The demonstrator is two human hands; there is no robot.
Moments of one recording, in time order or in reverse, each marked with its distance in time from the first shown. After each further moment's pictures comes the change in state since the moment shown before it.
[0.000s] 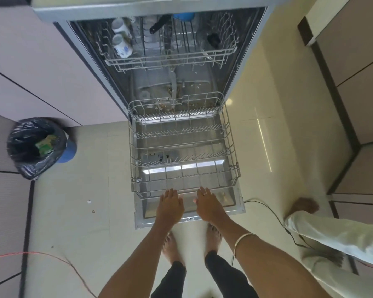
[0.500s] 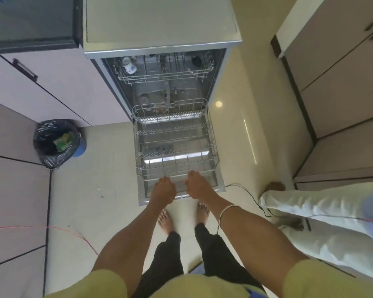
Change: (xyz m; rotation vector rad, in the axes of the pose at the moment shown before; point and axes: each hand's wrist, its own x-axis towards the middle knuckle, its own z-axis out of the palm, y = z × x) left_hand -0.170 0.053 -0.107 -0.016 0.043 0.032; right_hand -0.175 -0.077 -0.131 0.055 0.045 0.027
